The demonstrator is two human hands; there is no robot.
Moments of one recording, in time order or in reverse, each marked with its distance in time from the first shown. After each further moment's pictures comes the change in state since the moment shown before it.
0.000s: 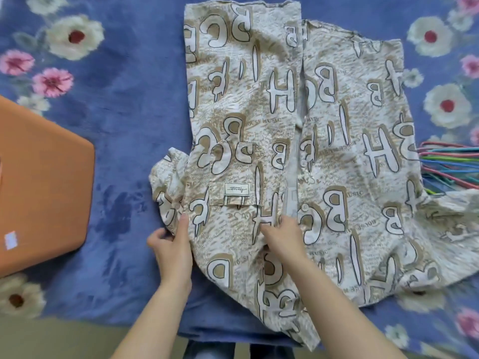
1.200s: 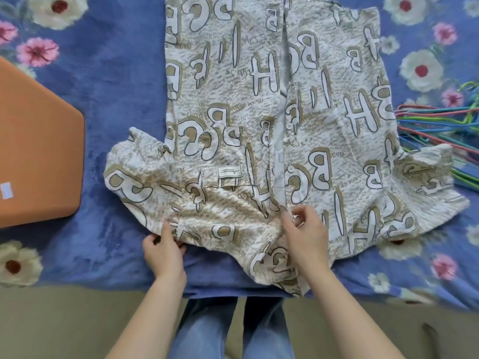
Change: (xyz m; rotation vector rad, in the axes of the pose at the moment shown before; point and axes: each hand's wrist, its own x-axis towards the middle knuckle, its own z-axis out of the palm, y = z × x) left_hand -0.003 -0.078 -0.043 -0.194 0.067 -0.144; right_hand -0.061 0.086 -0.023 -0.094 0.350 -0.233
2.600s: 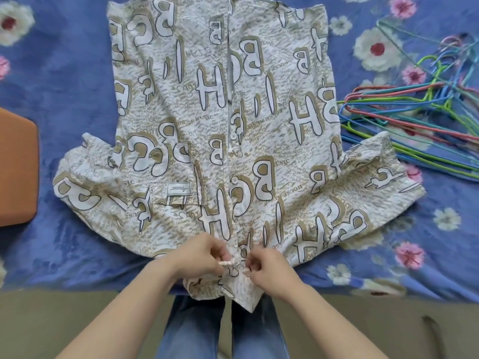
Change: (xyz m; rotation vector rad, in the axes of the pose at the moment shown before) left_hand -0.112 -0.017 0.079 1.421 -1.104 0.304; right_hand 0.003 0.105 -0.032 -0.266 -0.721 -0.176
